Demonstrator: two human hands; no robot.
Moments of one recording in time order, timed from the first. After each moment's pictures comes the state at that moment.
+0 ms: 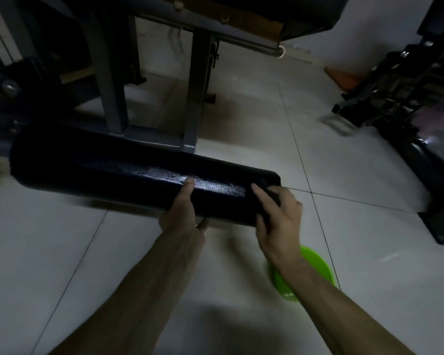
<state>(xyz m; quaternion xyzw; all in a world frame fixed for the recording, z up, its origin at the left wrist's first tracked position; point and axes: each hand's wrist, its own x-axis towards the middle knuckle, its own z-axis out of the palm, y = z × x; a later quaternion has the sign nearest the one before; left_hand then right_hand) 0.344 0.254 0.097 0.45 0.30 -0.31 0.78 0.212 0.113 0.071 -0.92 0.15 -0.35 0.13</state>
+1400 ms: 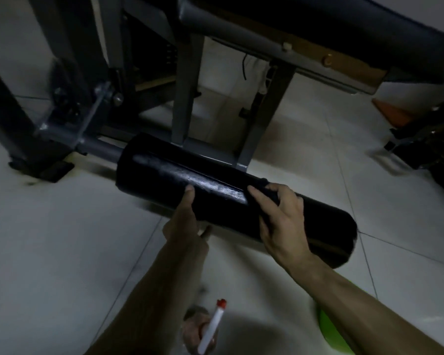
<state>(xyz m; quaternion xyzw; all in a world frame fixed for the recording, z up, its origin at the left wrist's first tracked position) 0.425 0.361 0.089 0.41 0.35 -0.25 0.81 0.339 0.186 0.090 -0.95 0.02 -0.30 0.08</state>
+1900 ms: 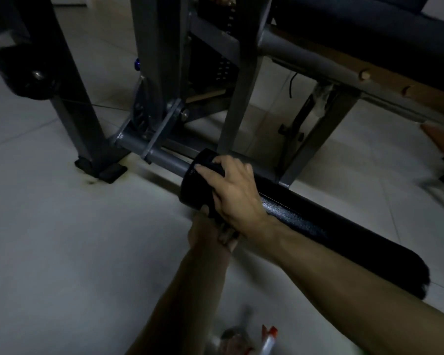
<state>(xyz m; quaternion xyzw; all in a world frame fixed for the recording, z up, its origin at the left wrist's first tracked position) 0.464 0.427 0.102 0.23 0.31 -0.30 0.87 0.504 0.332 0.108 -0.95 -0.16 -0.25 0.06</state>
